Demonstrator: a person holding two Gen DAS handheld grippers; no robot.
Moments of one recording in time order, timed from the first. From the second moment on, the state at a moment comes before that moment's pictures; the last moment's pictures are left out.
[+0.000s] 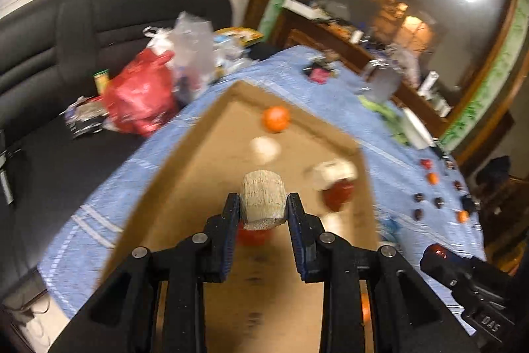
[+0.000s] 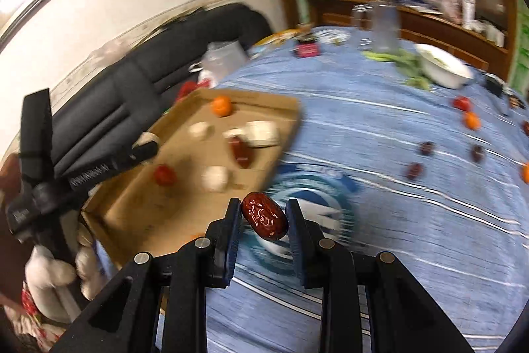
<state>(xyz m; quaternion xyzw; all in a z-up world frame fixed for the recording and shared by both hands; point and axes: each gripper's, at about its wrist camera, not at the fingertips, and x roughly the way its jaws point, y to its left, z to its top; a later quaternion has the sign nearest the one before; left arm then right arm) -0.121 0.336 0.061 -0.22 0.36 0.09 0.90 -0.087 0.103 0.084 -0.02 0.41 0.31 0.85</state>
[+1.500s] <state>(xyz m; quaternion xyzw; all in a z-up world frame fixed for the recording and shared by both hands) -0.173 0.241 0.135 -0.15 0.30 0.00 0.94 -0.130 0.000 0.080 0.08 0.39 0.19 0.90</state>
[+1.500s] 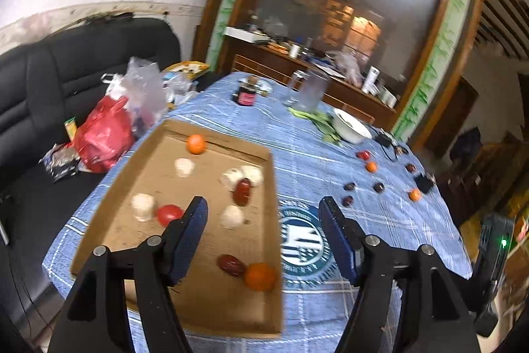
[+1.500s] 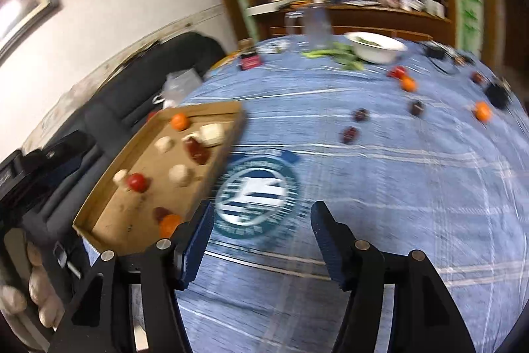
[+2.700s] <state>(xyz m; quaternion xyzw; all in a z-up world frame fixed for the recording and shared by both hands) -0.162 0.099 0.117 0.06 0.33 0.00 0.94 -0.146 -0.117 0.059 0.19 0.38 0.12 0.90</state>
